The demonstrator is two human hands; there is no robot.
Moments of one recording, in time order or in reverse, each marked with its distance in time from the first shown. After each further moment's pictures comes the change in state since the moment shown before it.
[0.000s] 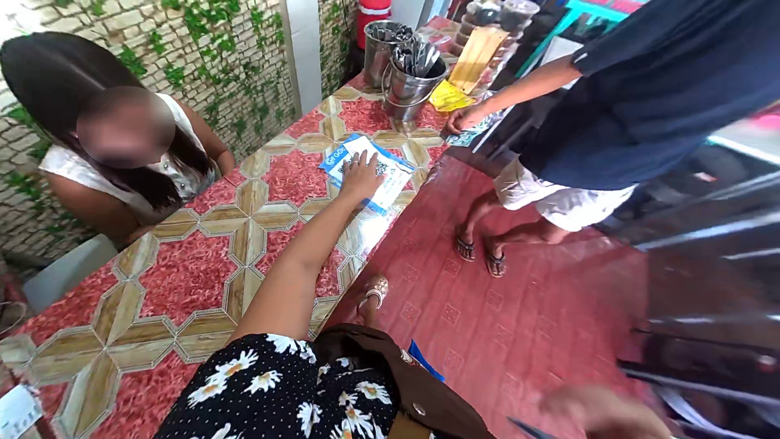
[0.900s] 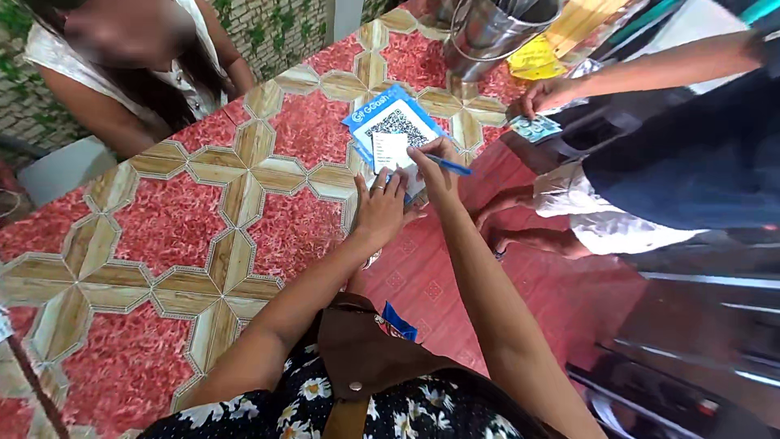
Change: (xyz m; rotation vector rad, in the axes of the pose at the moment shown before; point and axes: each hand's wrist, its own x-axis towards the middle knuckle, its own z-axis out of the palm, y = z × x) left_hand -0.113 0.039 0.026 -0.005 -0.029 -0.107; right_hand 0.293 0.303 0.049 -0.020 0.138 0.353
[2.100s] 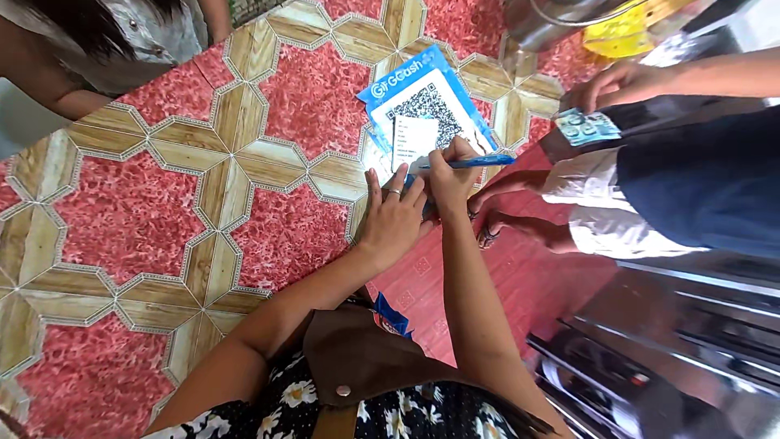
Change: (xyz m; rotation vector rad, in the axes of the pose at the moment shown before) left_hand 0.002 -0.004 -0.006 0.002 -0.050 0.036; right_hand 0.009 0.031 0.029 -0.199 0.112 -0.156
